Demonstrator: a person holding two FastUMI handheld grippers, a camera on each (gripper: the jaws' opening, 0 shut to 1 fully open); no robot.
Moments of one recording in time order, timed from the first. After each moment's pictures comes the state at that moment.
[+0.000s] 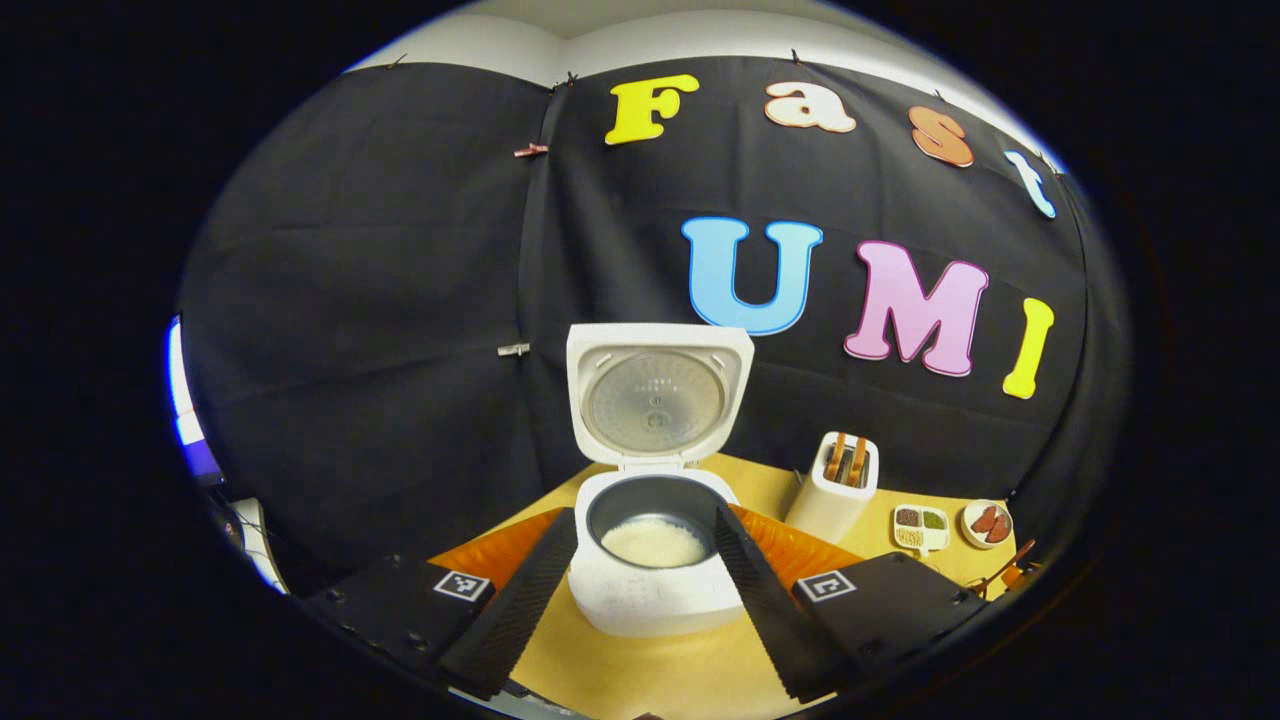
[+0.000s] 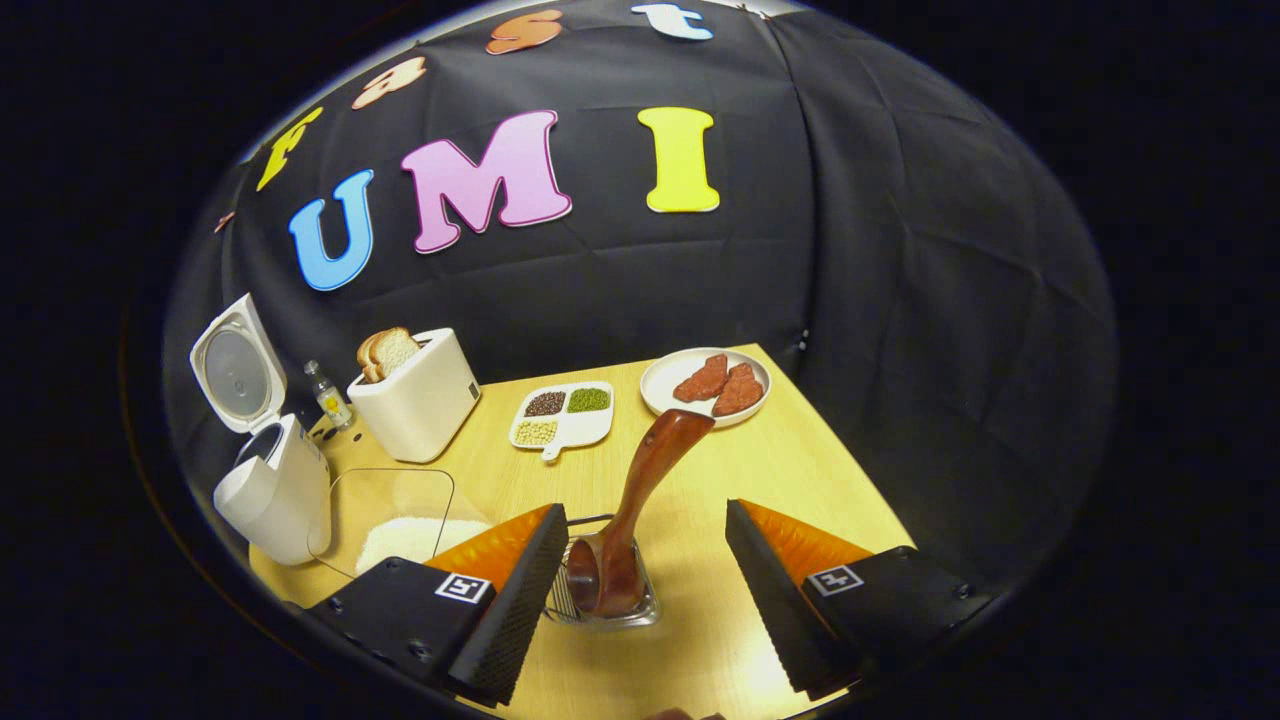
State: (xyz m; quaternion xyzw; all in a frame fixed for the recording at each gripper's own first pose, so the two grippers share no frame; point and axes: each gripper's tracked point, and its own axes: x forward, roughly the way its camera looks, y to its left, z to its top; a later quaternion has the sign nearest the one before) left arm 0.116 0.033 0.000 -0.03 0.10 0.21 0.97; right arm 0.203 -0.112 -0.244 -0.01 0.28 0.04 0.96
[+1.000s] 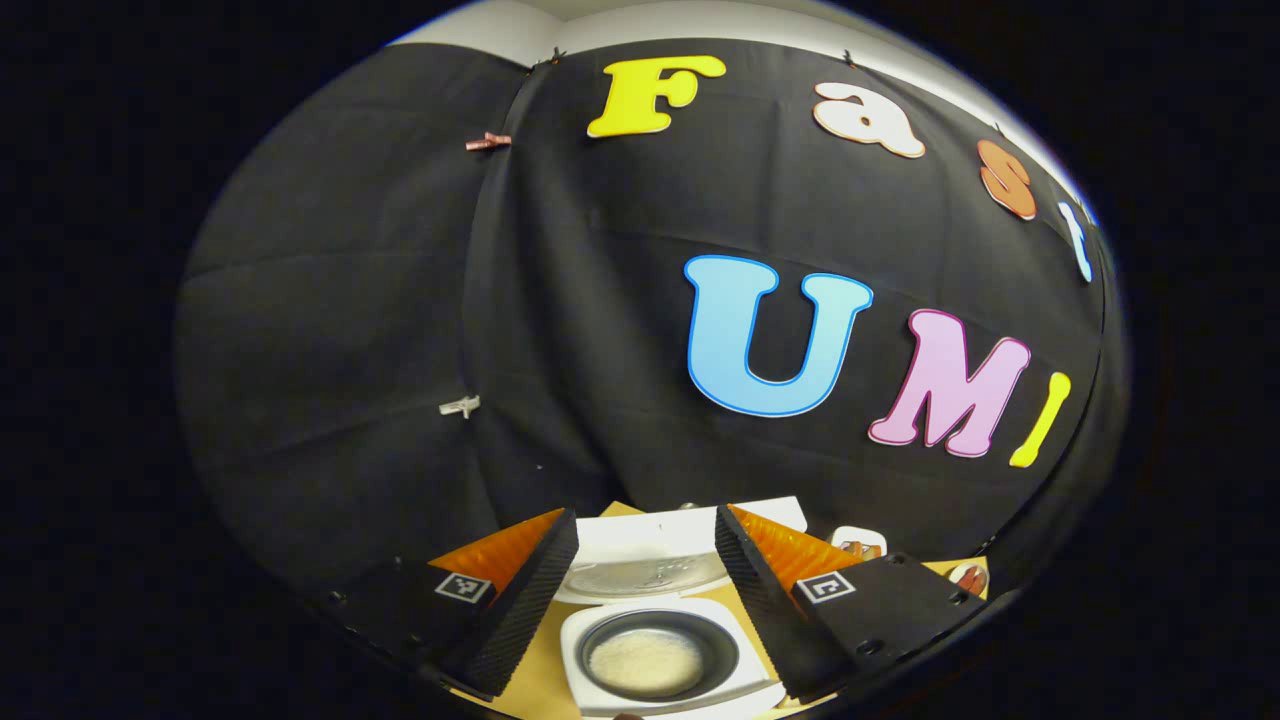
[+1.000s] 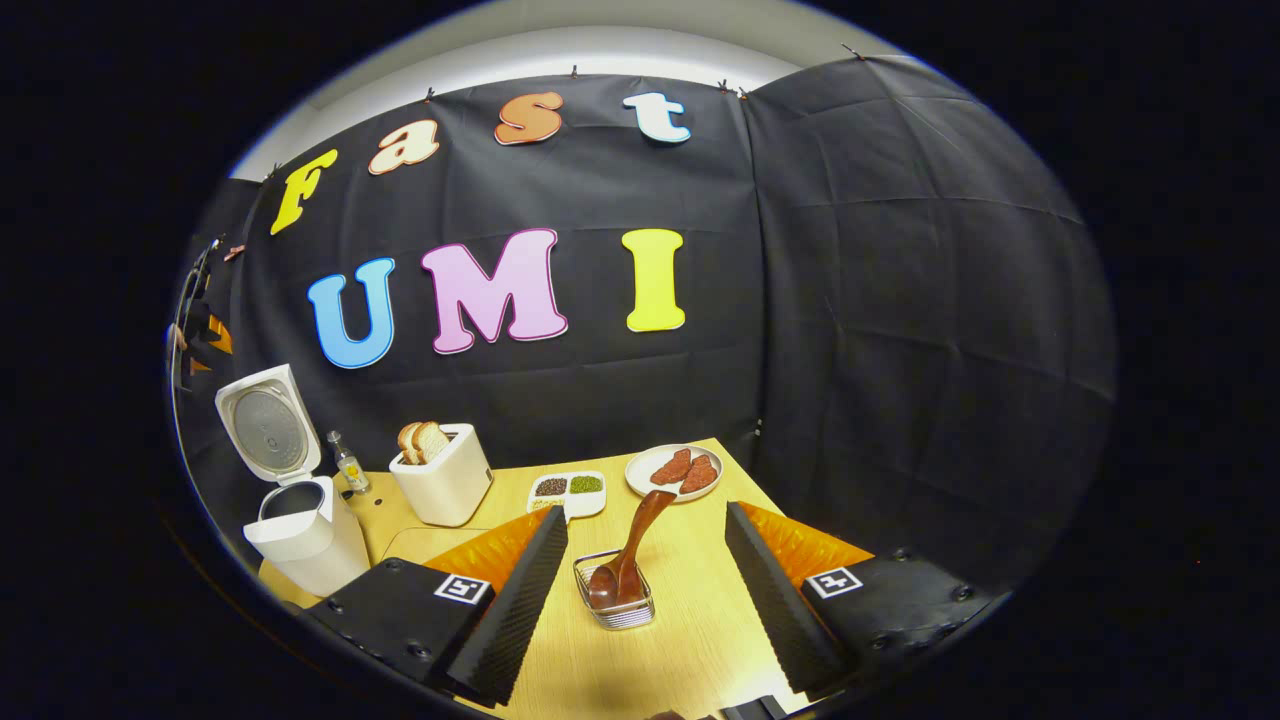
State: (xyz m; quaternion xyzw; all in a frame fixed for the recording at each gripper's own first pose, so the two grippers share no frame) left arm 0.318 0.147 0.114 -0.07 0.11 0.16 0.98; right arm 0.117 -0.108 -0.108 0.01 0.15 -0.01 0.99
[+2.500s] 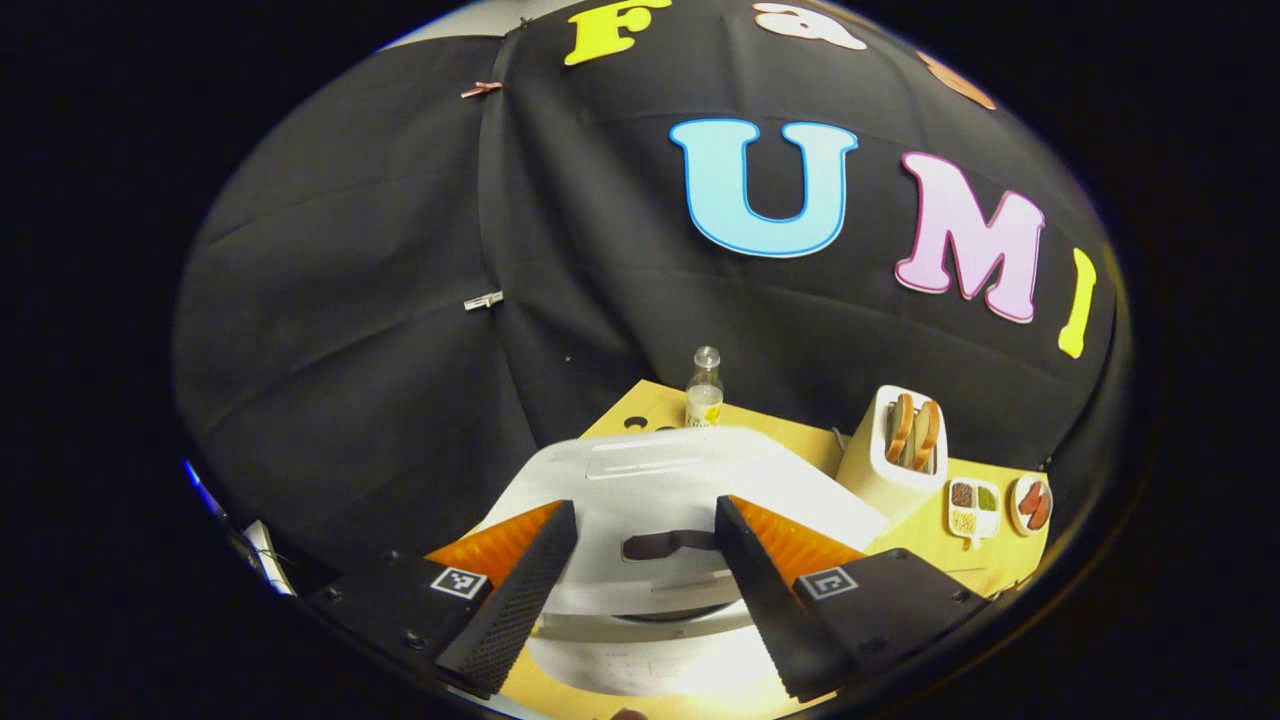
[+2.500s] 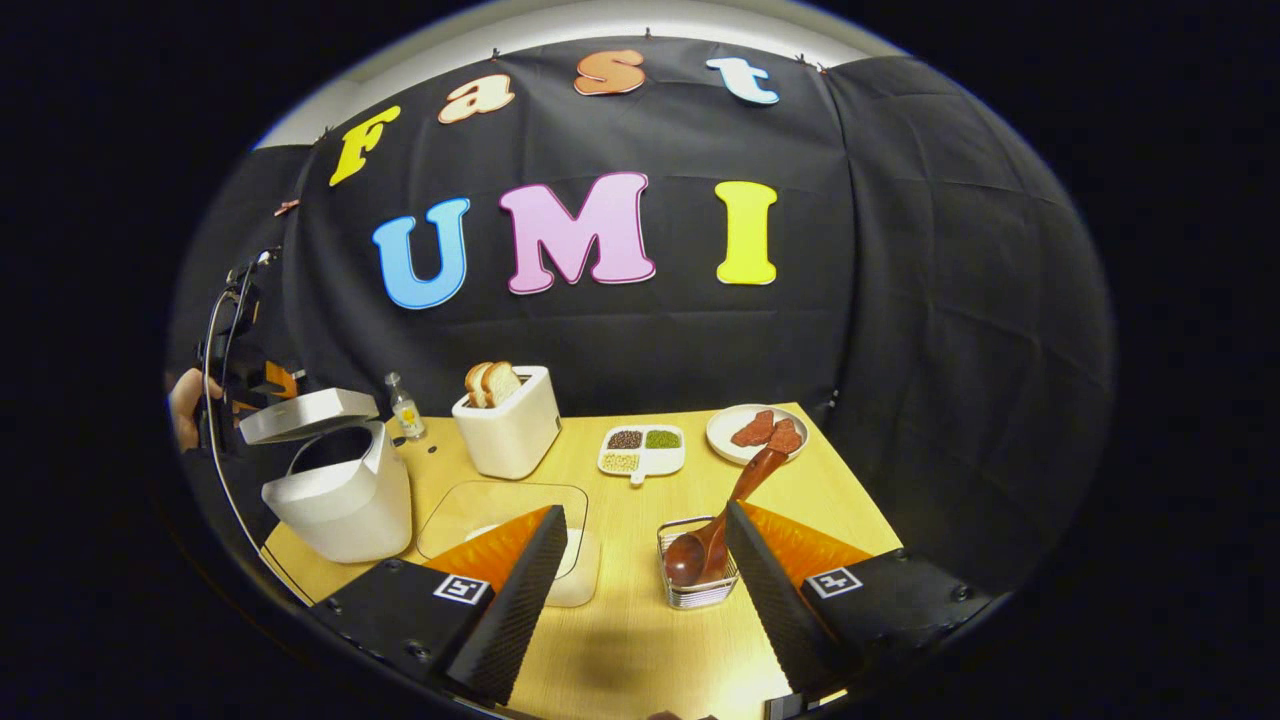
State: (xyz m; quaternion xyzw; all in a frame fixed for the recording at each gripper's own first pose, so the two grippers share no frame) left arm 0.244 0.060 -0.090 -0.02 0.23 0.22 0.95; right arm 0.127 -0.023 -0.172 -0.02 0.23 0.11 0.97
